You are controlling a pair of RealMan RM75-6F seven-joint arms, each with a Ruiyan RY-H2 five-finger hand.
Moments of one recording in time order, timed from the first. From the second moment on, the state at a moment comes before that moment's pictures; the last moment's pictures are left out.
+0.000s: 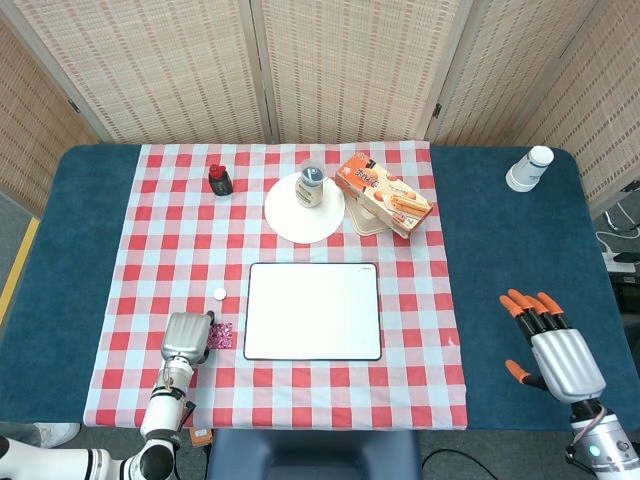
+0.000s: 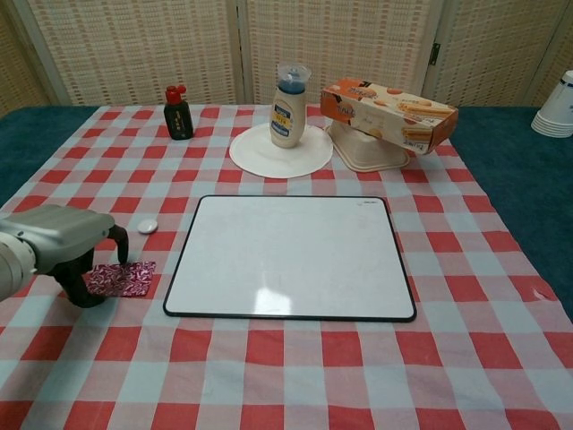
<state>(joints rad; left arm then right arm) -0.66 -1.64 -0.14 -1.74 0.57 1.31 1.07 0.12 -1.06 -0.02 -1.71 -1.60 1.40 -0.08</state>
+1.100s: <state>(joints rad) -0.82 -1.72 -0.22 -1.82 0.56 1.41 1.20 0.11 -1.05 -0.02 -1.71 -1.63 1.43 -0.06</state>
